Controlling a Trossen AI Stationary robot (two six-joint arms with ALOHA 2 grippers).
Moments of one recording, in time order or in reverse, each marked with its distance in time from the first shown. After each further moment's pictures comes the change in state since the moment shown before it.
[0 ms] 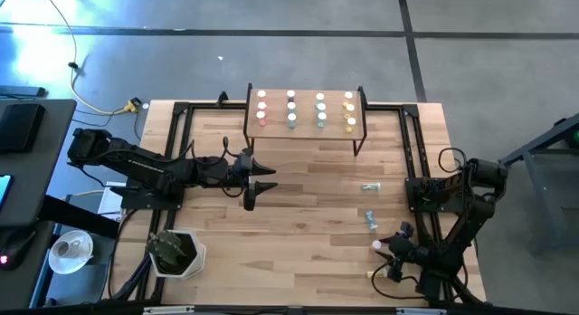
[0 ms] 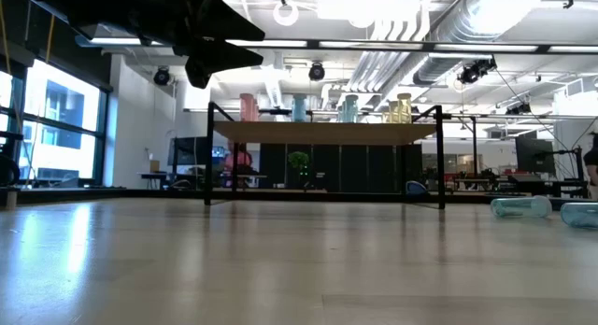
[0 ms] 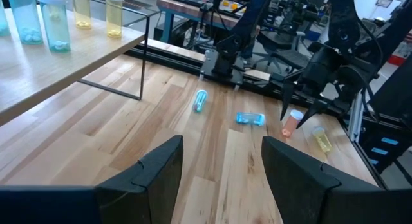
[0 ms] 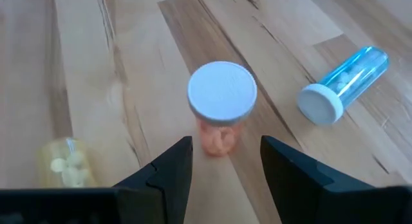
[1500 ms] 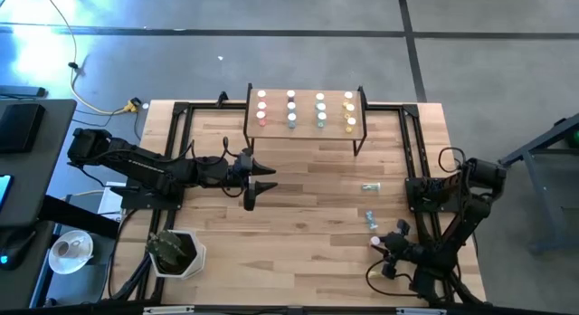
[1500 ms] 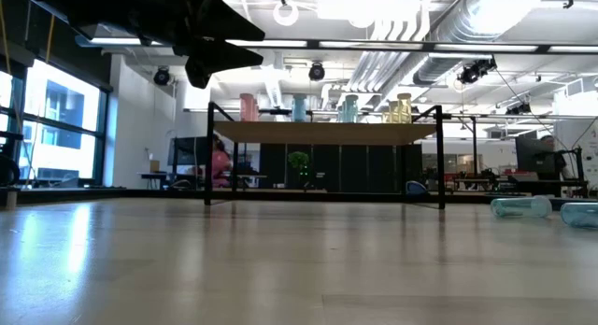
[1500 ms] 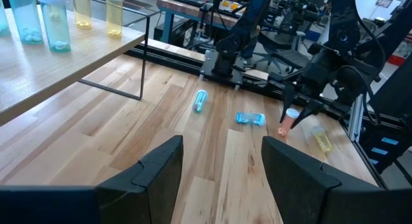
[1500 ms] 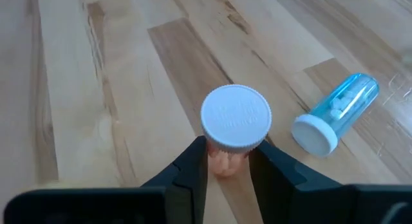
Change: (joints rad) left arm 0.000 0.000 0.000 0.000 0.000 0.000; right arm -0.073 0.002 0.000 0.008 0.050 -0.021
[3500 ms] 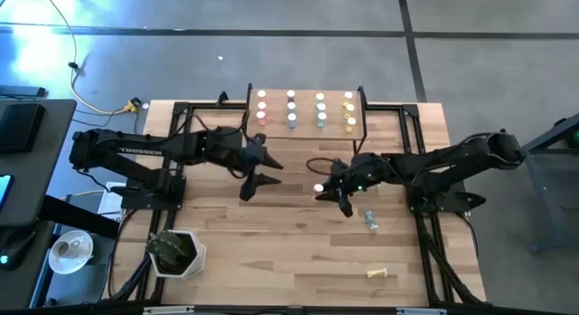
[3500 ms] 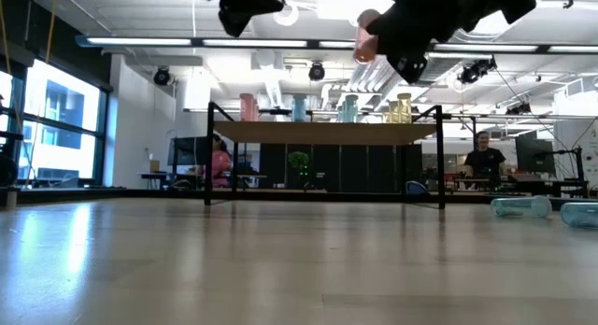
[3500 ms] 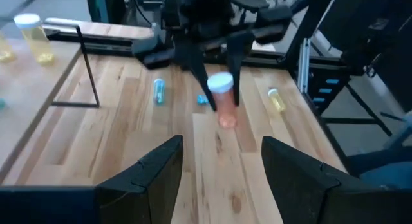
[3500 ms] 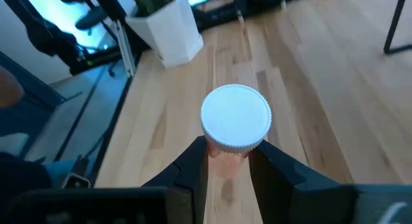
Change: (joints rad) left arm 0.156 0.025 0.461 -0.632 0.401 0.211; right arm -1.155 -0.460 0.000 0.735 -0.982 -1.395
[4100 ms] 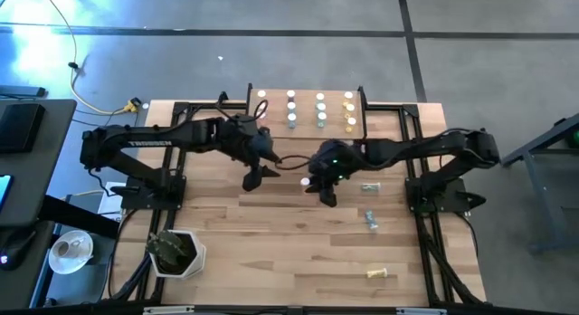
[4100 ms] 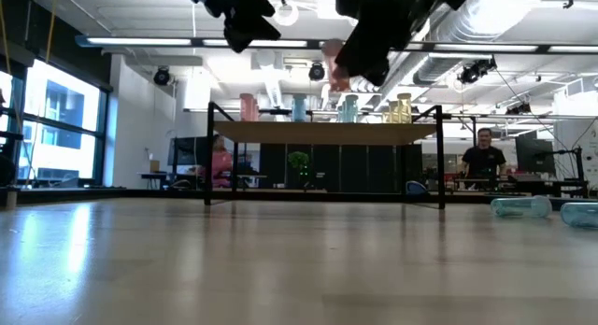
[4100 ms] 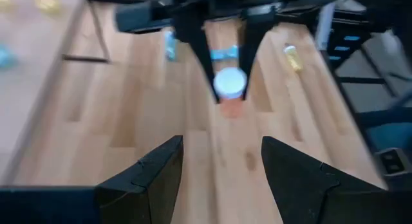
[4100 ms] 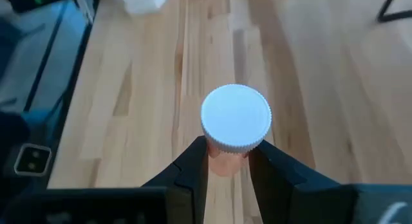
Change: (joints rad) left arm 0.094 0.108 0.171 -0.296 0.092 0.088; right arm -0.108 0.252 0.367 -0.424 -0.100 -0.163
